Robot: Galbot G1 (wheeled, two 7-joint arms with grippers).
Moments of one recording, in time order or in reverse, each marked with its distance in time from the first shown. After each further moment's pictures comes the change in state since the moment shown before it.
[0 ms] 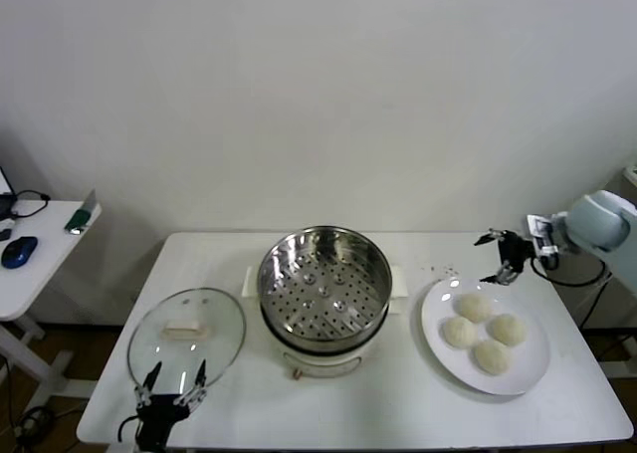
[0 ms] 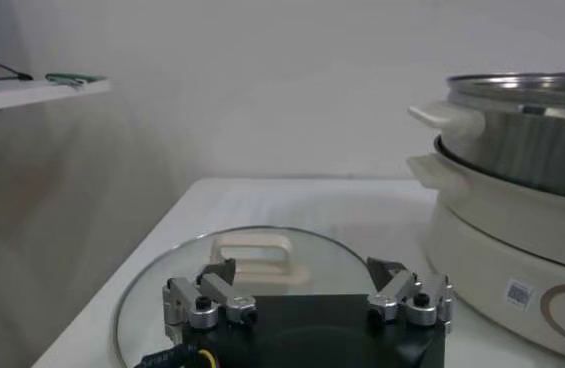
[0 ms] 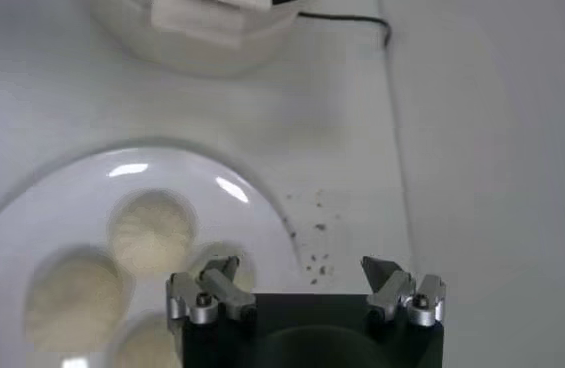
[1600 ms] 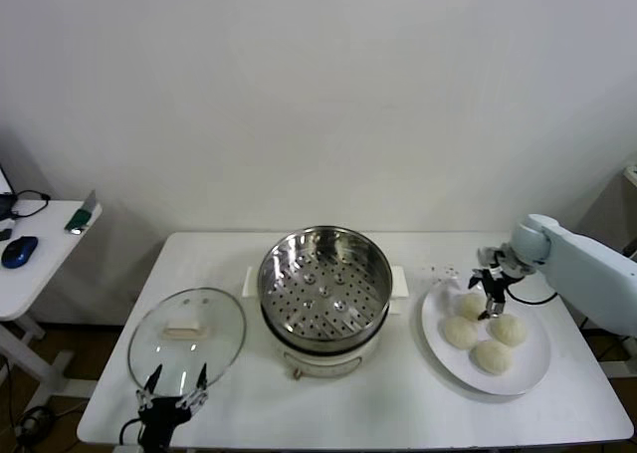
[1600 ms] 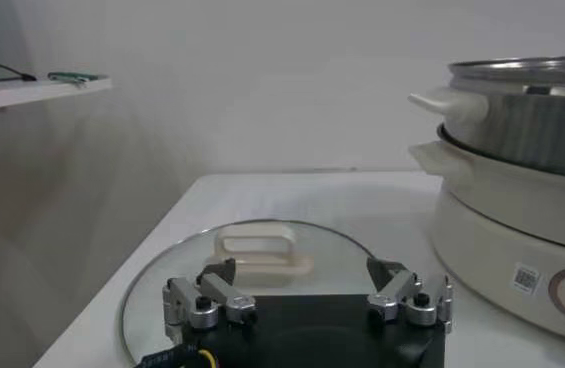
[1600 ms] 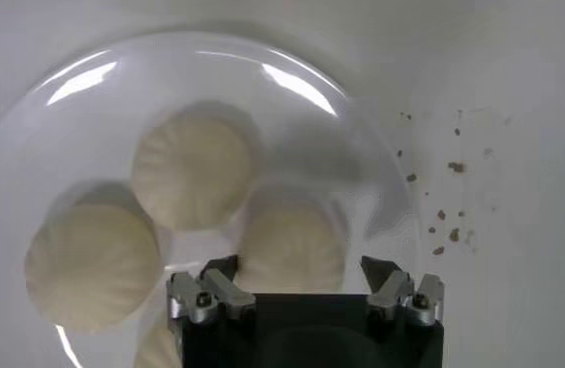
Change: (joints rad) left arm -0.005 -0.017 0.004 0.024 0.043 -0.014 -0.002; right arm -0.242 0.249 0.103 -0.325 -0.173 0.012 -0.013
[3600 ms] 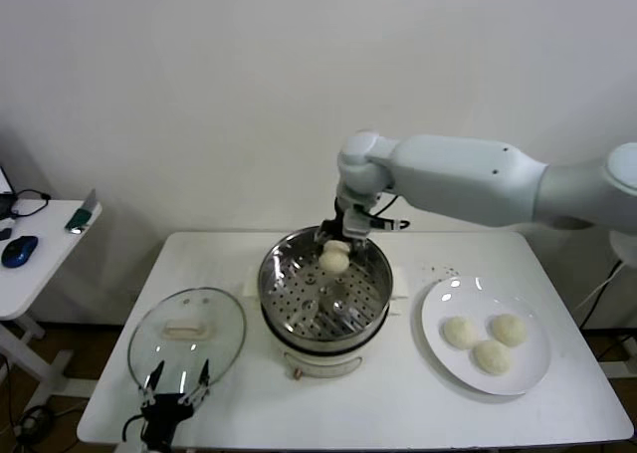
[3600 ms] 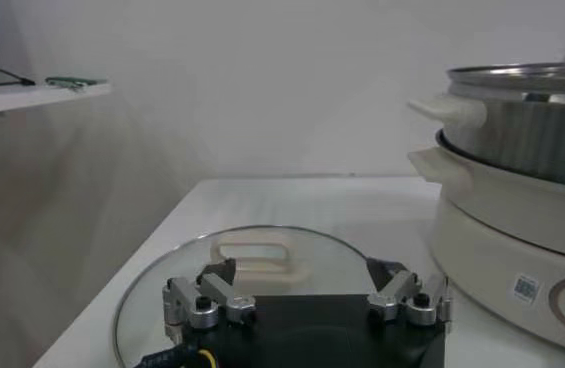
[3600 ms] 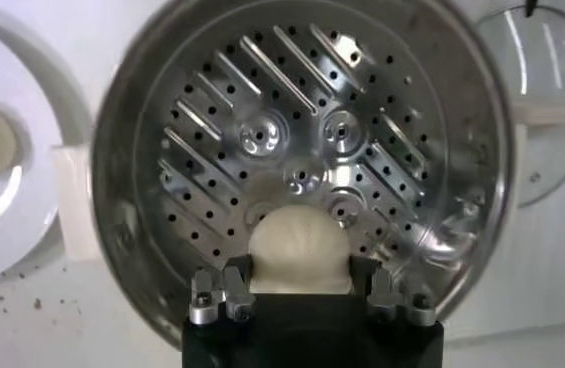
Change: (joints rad) left arm -0.013 0.001 0.014 0.002 0.003 -0.004 -0.016; right arm 0.551 0.499 -0.469 0.314 -0.185 0.614 0.106
